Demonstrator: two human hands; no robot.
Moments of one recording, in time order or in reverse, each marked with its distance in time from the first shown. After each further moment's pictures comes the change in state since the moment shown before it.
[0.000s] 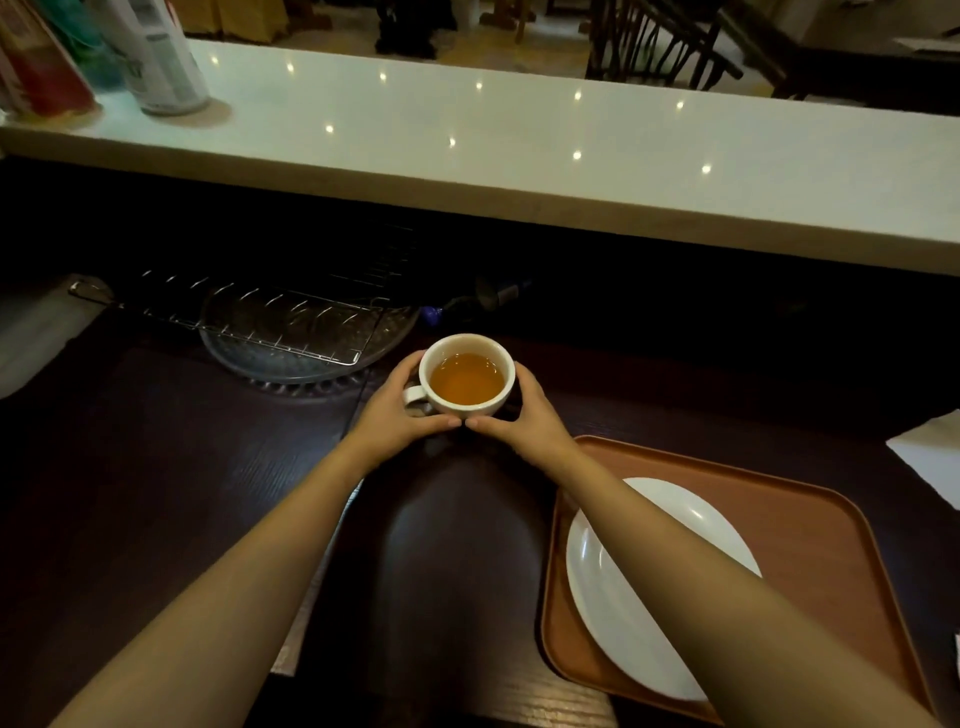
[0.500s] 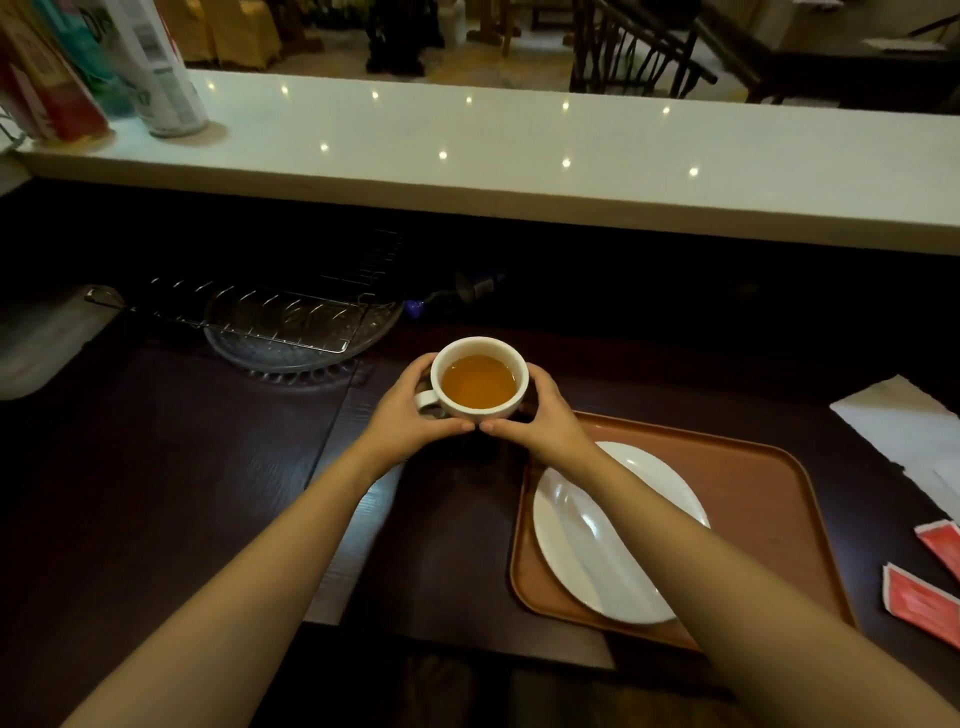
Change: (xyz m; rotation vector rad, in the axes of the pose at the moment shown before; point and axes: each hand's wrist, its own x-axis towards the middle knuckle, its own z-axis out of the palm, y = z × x) left_hand -0.046 0.039 0.030 -0.007 -0.026 0.063; right_hand -0.059 -0.009 -0.035 0.056 0.016 -0.007
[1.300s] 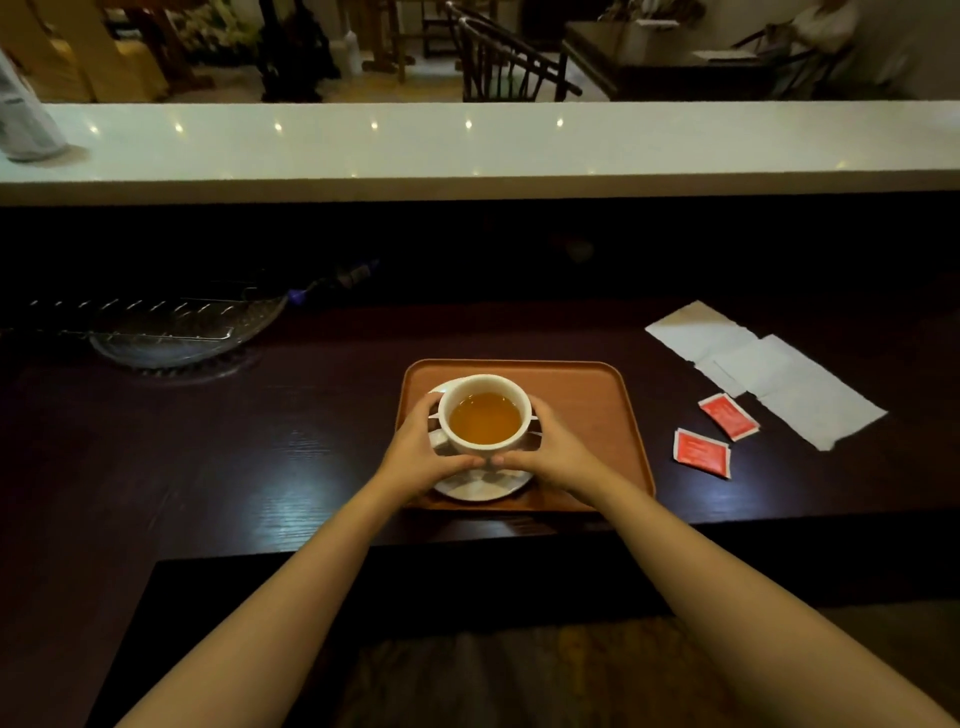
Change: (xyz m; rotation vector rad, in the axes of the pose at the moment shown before) left_hand -0.095 0.042 0.149 0.115 -0.159 0.062; right_hand -0.172 0.032 -0.105 0.043 0.031 0.128
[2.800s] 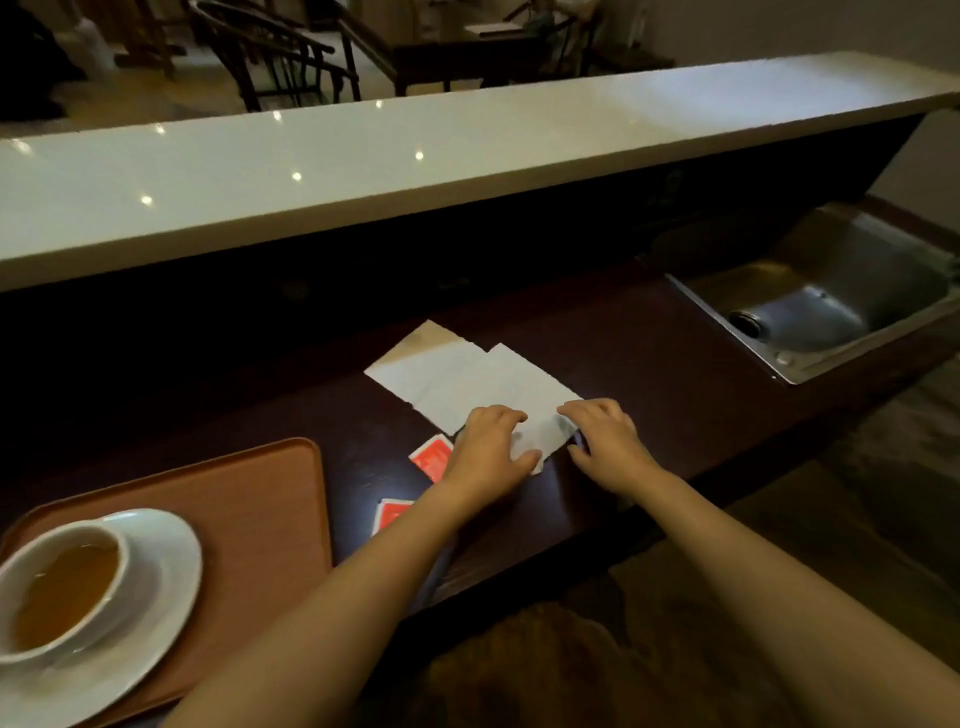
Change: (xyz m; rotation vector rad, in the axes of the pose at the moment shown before) left_hand 0.119 0.194 0.364 0.476 -0.377 0.316; right_hand -0.105 0.127 -0.373 -0.868 0.377 0.201
